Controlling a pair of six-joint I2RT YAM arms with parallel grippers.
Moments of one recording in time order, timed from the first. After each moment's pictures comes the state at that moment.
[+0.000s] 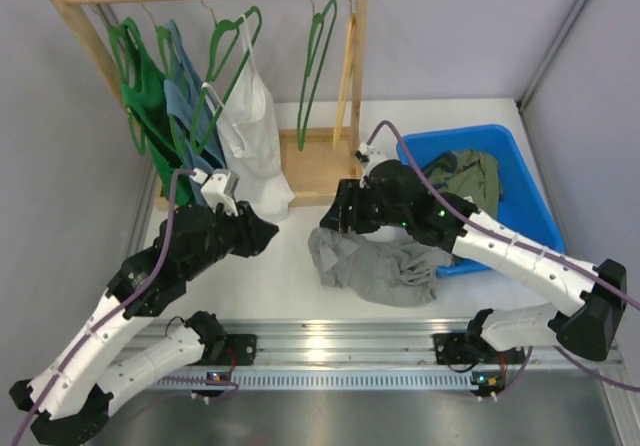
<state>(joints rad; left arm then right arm) -0.73 0.66 1.00 -0.72 -0.09 -0.53 0.91 1.25 1.18 -0.46 -0.08 0.76</state>
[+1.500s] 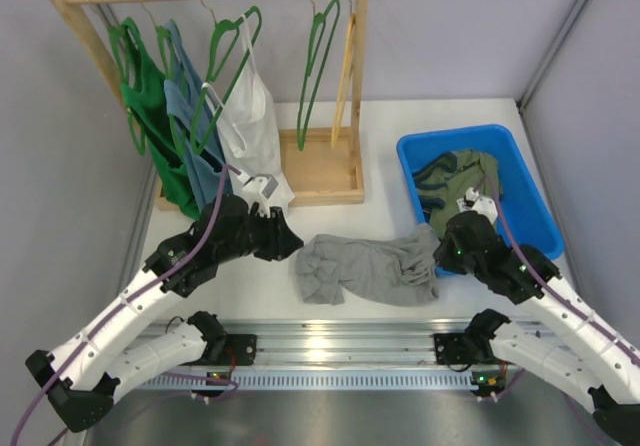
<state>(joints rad) -0.73 0.81 0.92 -0.64 0.12 -0.54 0.68 0.70 0.78 -0.97 0.35 0.80</state>
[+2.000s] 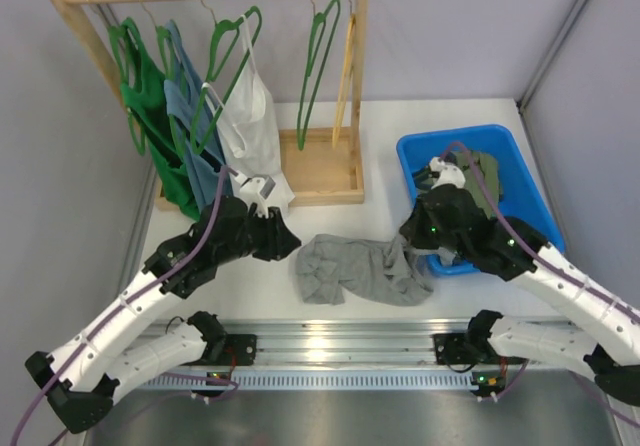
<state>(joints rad) -0.73 0.81 0.91 -0.64 0.09 -0.55 0.84 0.91 1.07 -0.88 0.31 0.75</state>
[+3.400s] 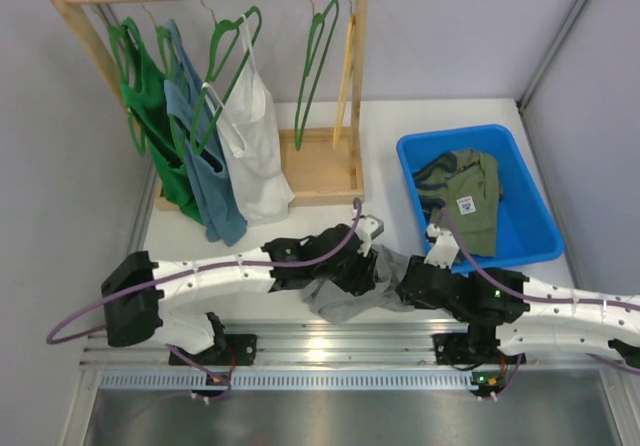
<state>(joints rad) -1.17 1.32 0.91 -0.30 0.03 -0.55 1.34 0.75 0.69 -0.91 0.55 1.23</state>
